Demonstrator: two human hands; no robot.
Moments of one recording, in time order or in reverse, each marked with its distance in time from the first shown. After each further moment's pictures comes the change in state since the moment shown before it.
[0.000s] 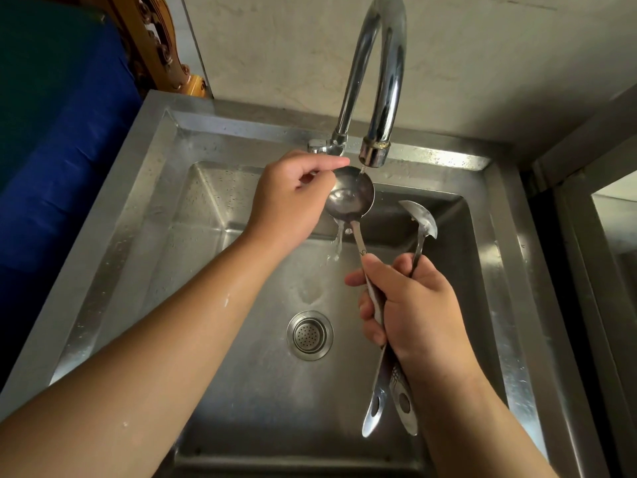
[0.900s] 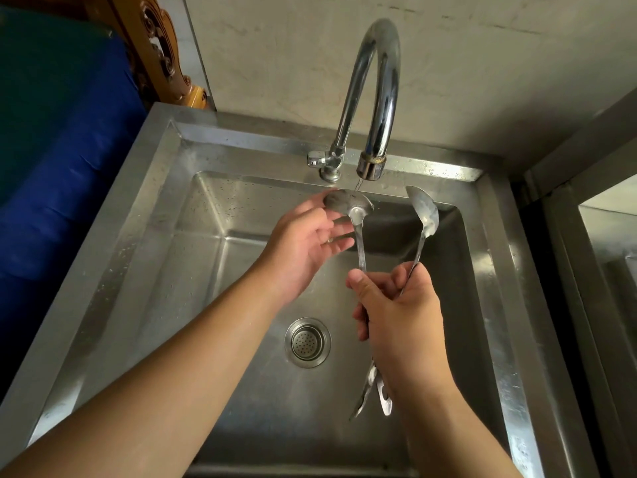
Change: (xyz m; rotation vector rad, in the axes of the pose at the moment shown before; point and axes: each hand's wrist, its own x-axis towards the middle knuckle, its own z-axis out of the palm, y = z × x) left_hand -0.026 -0.019 0.012 -0.853 -0.238 -0.499; right_hand 0.001 0.017 -0.001 -0.265 0.119 -0.216
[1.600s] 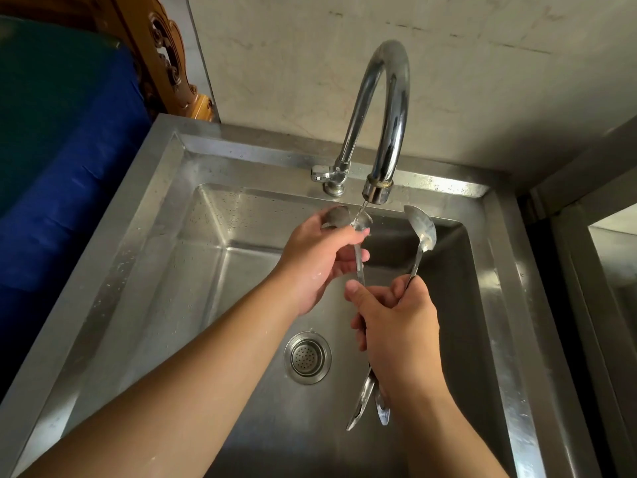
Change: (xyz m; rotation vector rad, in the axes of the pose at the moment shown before) left_hand 0.018 -0.006 0.005 0.162 0.114 -0.067; right_hand 0.019 0.003 0.008 -0.126 0.042 0.038
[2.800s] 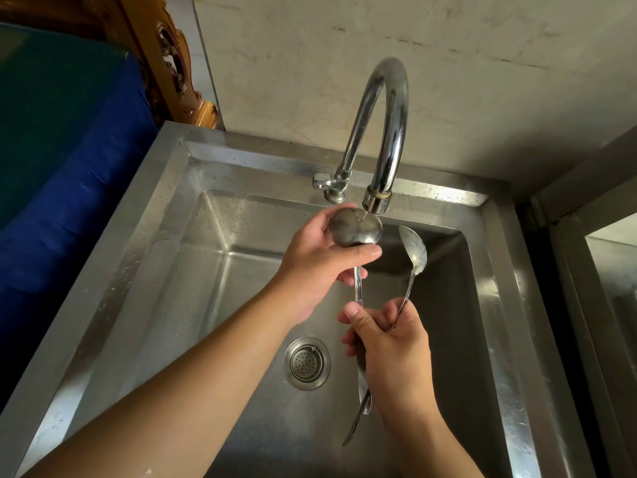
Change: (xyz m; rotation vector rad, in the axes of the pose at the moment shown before) left_hand -0.012 0.006 0.002 0.113 -0.069 0.143; right_hand -0.006 0.019 -0.003 0.225 -0.117 0.028
